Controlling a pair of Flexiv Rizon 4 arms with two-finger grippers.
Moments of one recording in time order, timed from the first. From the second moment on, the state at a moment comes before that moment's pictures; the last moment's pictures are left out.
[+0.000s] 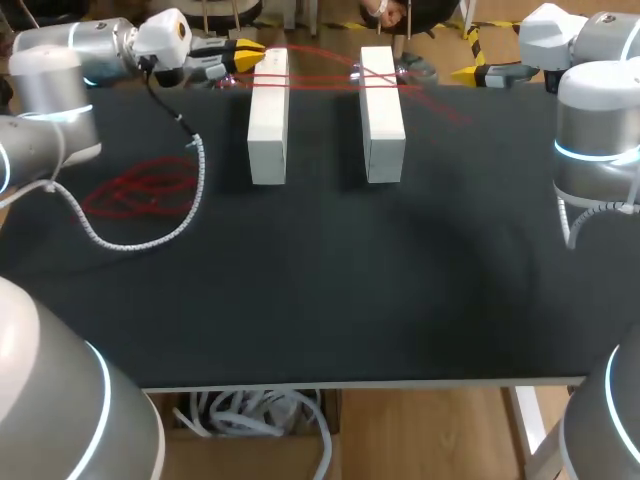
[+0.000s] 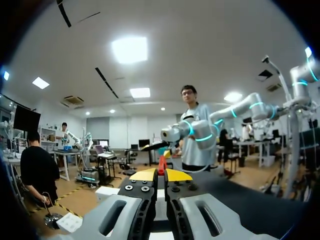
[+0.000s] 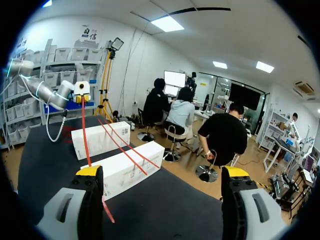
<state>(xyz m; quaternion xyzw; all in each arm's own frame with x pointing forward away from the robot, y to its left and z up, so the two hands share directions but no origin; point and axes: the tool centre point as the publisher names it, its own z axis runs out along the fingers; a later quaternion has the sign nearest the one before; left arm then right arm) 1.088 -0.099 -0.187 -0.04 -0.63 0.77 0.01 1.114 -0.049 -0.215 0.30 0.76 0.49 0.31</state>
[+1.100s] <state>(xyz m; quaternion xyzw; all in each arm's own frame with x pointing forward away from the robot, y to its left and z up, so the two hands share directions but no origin) 1.018 -0.132 -0.165 -0.02 -0.63 0.77 -0.06 1.114 -0.049 -0.216 0.30 0.76 0.49 0.31</state>
